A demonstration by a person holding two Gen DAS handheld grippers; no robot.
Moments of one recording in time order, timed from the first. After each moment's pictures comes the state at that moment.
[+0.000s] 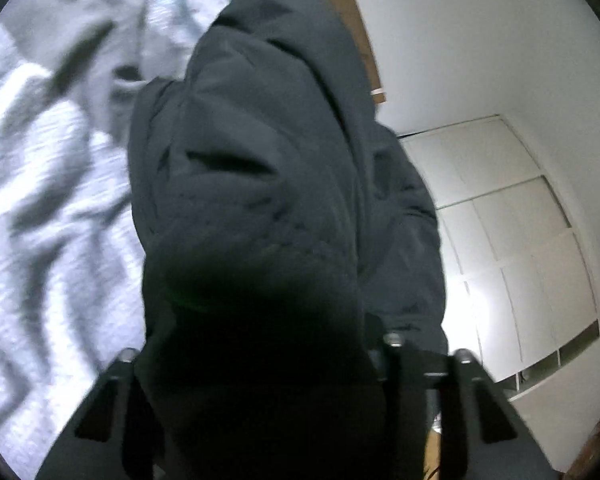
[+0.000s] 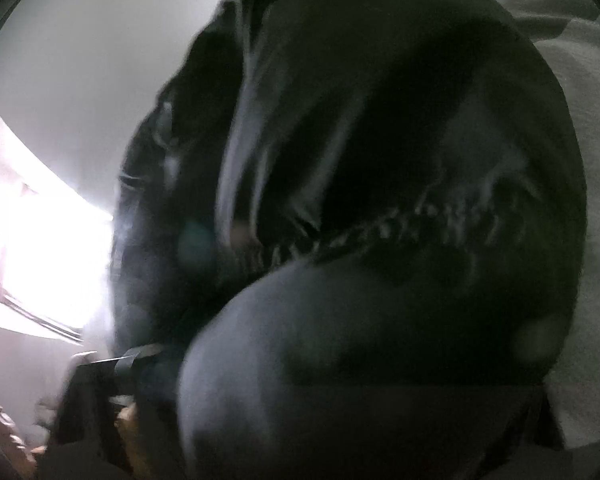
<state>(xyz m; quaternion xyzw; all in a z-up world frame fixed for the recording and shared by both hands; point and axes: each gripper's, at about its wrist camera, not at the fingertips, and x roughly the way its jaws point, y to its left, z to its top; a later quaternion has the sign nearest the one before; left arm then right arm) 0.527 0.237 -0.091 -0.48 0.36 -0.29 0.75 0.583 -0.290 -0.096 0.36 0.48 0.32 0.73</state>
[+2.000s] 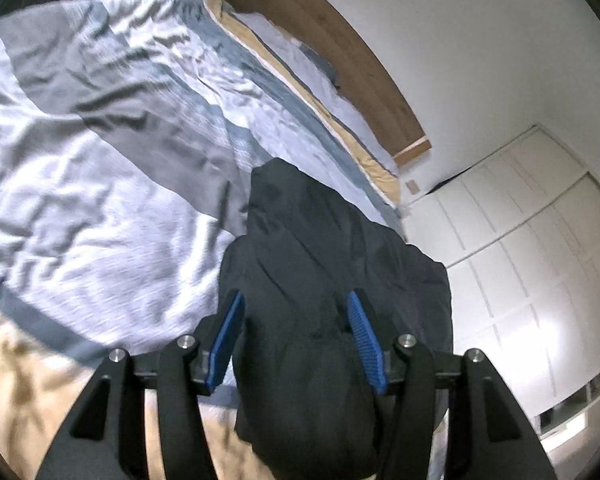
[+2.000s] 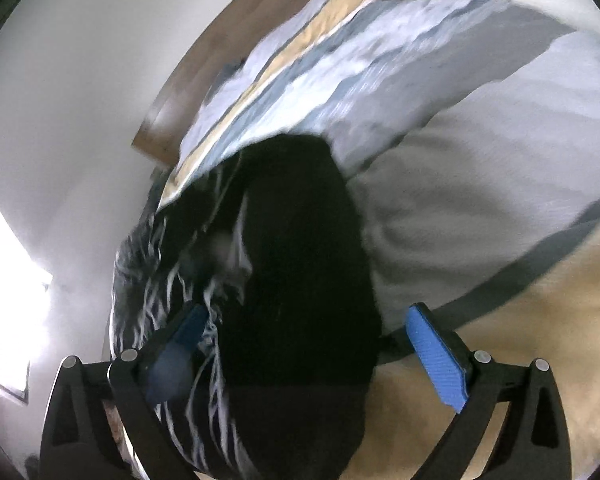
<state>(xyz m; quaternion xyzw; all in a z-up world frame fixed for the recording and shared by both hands) 0.401 0.366 0.007 -0.40 0.33 -0.11 0.85 0.481 -0.351 0.015 0.34 0.42 0.11 0.84</state>
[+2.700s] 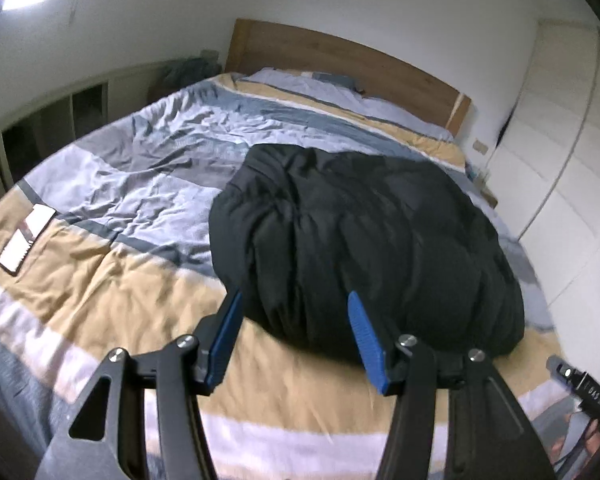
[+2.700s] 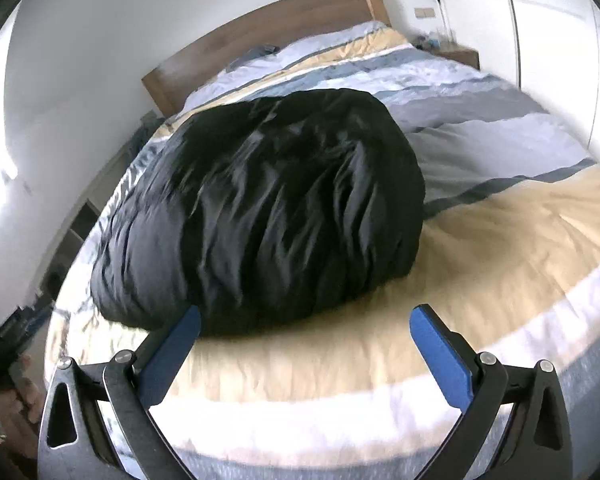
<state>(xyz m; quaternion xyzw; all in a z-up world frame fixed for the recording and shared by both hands) 0.217 0.144 0.086 -0.15 0.33 0.07 0.93 0.277 -0.211 0.066 0.14 0.41 0.07 0.90</state>
